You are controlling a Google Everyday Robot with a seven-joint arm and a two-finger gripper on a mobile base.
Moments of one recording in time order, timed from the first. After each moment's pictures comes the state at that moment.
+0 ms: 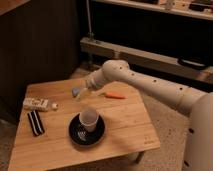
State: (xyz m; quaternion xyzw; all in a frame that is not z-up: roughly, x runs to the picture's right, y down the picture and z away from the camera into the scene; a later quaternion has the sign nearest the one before) arm -0.126 -0.009 0.771 -0.24 -0.33 0.22 0.89
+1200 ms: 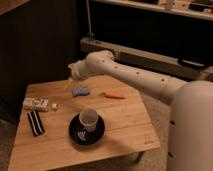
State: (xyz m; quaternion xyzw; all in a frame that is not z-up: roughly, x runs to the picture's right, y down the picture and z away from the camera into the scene) arm -0.212 -0.071 0.767 -0.15 -0.37 0.11 0.91
